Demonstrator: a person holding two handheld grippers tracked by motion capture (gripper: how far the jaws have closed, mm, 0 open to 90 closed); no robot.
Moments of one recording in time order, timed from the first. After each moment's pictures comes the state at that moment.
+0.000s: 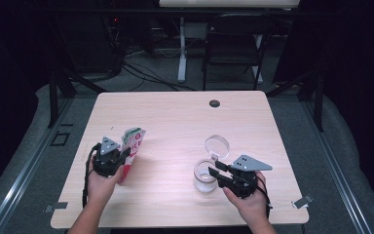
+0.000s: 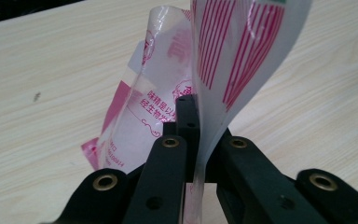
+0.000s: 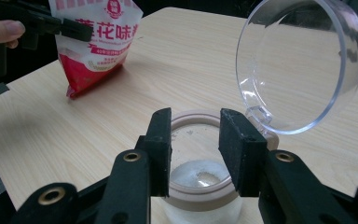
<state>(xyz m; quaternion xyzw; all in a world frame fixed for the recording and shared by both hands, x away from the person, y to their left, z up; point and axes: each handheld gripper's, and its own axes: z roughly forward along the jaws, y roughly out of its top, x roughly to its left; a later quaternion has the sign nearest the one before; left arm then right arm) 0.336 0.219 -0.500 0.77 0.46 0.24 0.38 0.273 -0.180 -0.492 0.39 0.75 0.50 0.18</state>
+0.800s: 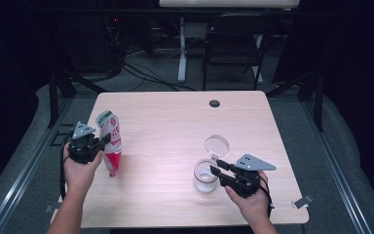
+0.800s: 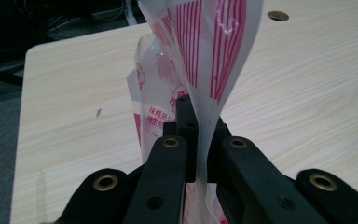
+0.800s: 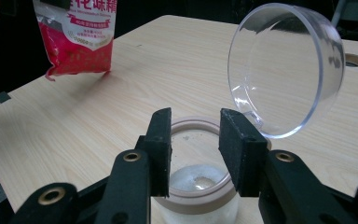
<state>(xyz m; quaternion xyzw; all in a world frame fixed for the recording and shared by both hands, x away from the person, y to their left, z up) 0.349 0.263 -0.452 0.74 0.49 0.26 0.39 0.273 -0.185 -0.489 0.39 0.74 0.51 0.18</state>
